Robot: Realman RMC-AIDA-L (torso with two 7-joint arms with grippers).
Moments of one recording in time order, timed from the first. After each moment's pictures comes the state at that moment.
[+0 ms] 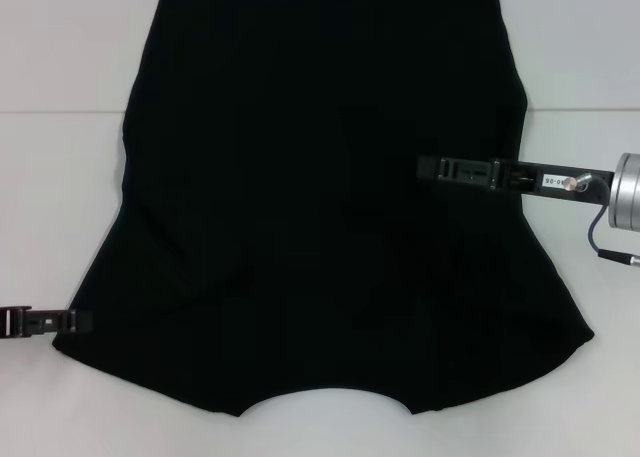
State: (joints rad) left arm -0.50 -2.05 0.29 0.92 2.61 1.56 -2.10; right arm 0.71 2.04 -0.69 -0.51 -1.95 -1.26 1.96
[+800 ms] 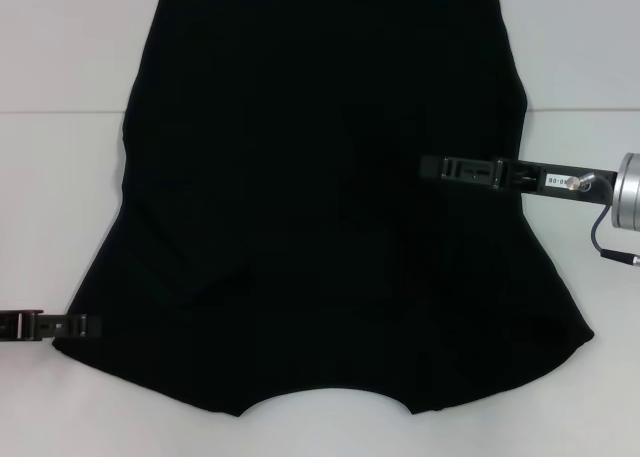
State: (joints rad) left arm -0.51 -2.05 0.33 0.91 2.62 1.54 -2.10; right arm 0.71 2.04 -0.69 -0.51 -1.95 -1.26 1.96
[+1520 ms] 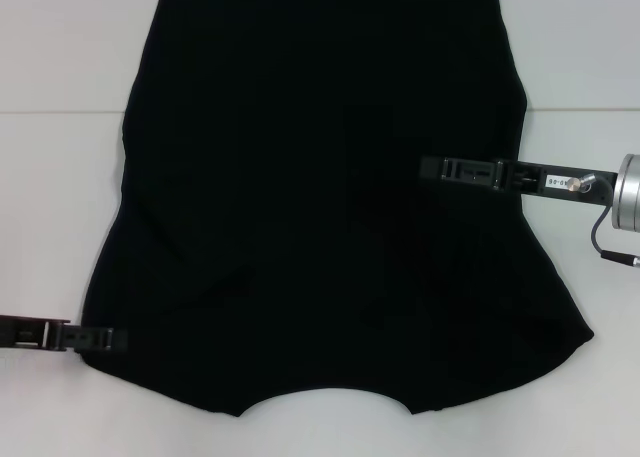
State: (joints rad) left arm -0.52 -2.06 0.41 0.89 2.62 1.56 -2.09; right arm 0.71 2.04 -0.69 -0.51 -1.95 -1.27 1.96
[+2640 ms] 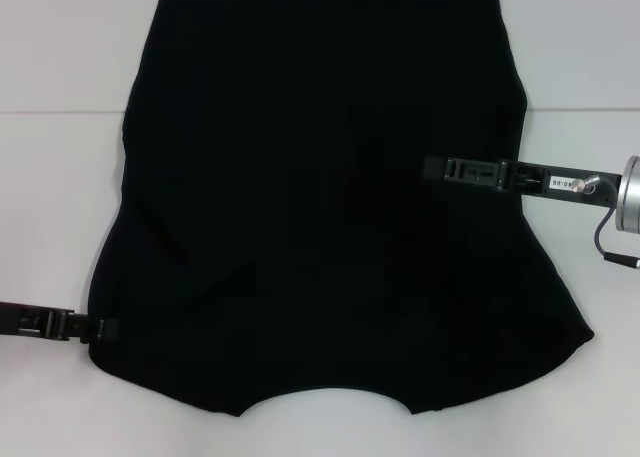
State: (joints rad) left arm -0.54 -2.05 0.44 0.89 2.62 1.54 -2.08; right arm 0.70 2.04 -0.69 -0.51 -1.94 -1.27 1.96
